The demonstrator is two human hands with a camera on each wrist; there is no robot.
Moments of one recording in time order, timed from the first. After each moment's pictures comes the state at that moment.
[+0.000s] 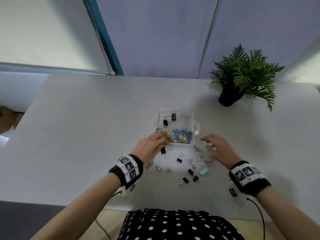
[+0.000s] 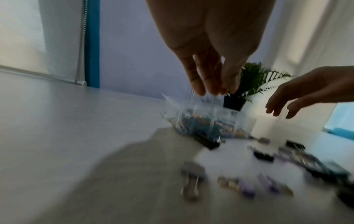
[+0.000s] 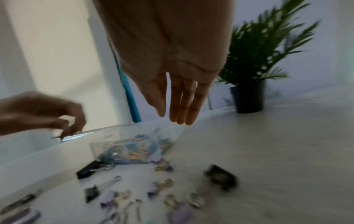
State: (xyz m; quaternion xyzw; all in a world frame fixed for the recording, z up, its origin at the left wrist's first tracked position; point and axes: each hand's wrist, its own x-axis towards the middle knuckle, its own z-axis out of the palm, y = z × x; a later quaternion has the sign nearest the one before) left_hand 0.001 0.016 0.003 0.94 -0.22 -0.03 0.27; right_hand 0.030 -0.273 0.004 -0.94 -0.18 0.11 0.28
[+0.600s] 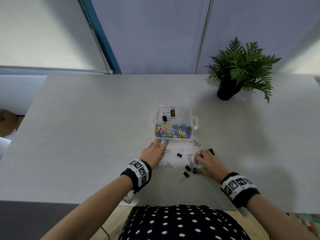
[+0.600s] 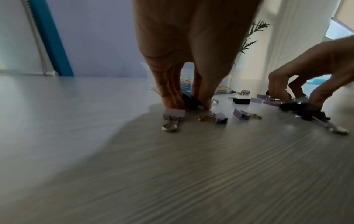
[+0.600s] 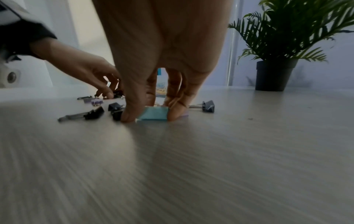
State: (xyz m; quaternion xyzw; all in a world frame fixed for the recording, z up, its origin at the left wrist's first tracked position) left_hand -0.022 -0.013 -0.014 0.97 -0.11 -0.21 0.11; right_hand -0.029 -0.260 -0.027 -0.94 -0.24 0.22 0.10
